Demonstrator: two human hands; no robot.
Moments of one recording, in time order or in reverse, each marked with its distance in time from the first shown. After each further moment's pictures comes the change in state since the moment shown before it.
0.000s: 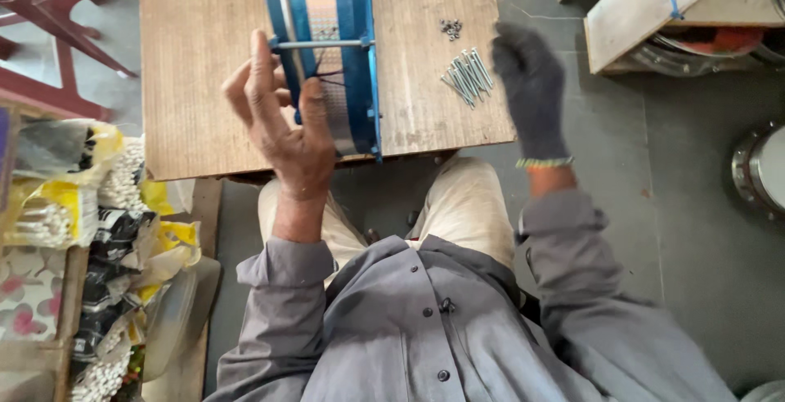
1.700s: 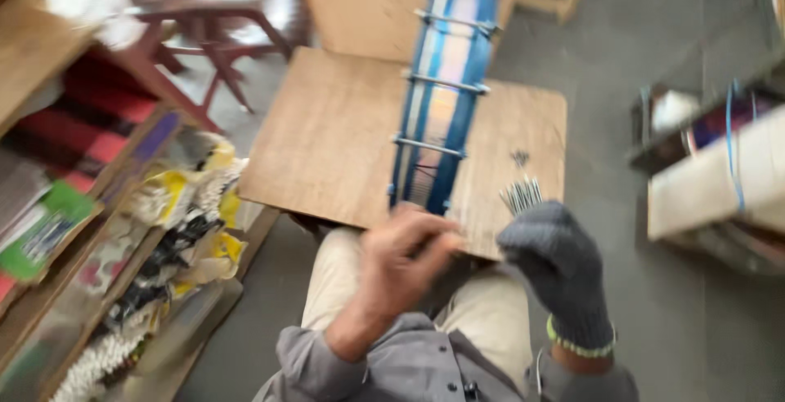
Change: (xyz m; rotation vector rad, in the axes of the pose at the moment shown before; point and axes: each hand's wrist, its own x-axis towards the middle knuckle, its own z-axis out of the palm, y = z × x) left_hand -0.003 0.112 -0.025 -0.212 -0.214 -0.163; right_hand -0.021 -0.137 -0.008 0.098 -0.362 -0.510
